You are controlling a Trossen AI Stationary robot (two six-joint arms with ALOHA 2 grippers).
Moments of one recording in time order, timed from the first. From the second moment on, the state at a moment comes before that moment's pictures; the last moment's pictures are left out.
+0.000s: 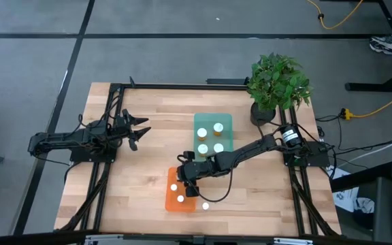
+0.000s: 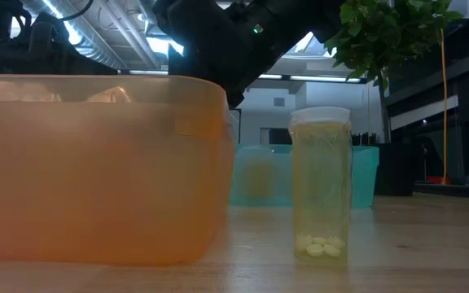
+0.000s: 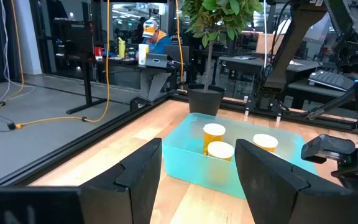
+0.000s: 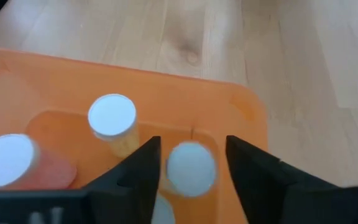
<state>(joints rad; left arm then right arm) 0.10 0.02 0.02 0.02 -0.29 -0.10 0.28 2.12 1.46 -0.06 0.16 0.08</state>
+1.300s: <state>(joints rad) 0.10 0.02 0.02 0.02 -0.29 -0.10 0.49 2.12 1.95 -1.24 0.27 0.56</state>
